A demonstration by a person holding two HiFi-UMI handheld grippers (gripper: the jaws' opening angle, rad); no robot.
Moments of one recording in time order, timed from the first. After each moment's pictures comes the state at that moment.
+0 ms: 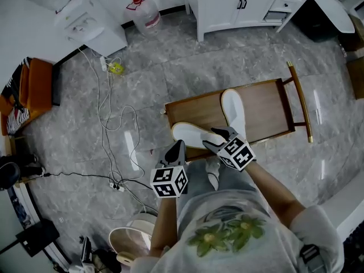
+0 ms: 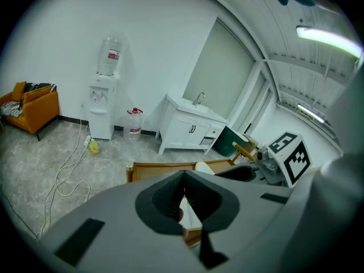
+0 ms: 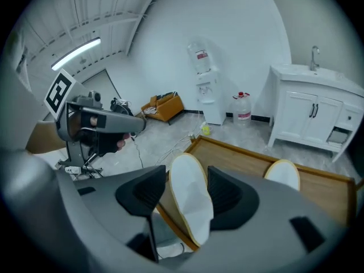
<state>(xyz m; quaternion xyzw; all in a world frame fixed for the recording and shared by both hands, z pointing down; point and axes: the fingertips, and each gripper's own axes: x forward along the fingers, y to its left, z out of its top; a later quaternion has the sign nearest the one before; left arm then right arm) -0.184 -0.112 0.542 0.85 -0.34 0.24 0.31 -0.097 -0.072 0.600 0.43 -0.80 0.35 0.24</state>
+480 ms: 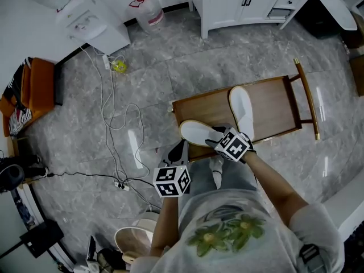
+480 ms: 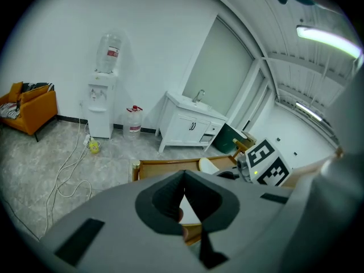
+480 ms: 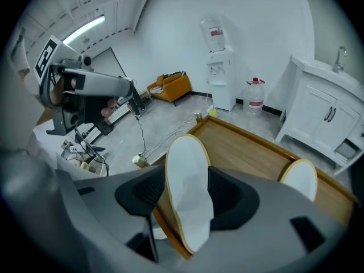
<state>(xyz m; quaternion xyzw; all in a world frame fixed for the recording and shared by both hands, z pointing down) -0.207 -0.120 0.552 0.86 -0.33 0.25 0.32 -0.128 -0.077 0.661 0.36 -0.79 0.35 0.34</state>
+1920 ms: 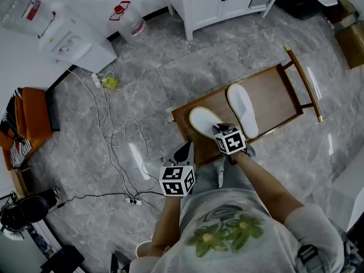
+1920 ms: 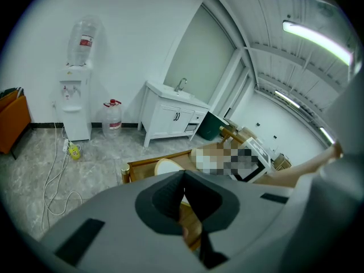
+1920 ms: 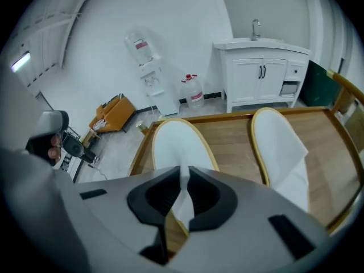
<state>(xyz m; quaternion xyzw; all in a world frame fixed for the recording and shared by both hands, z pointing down) -0.196 -0.137 0.577 0.88 -0.21 0.29 0.29 -0.087 -0.103 0.709 0.60 -0.60 0.48 0.23</state>
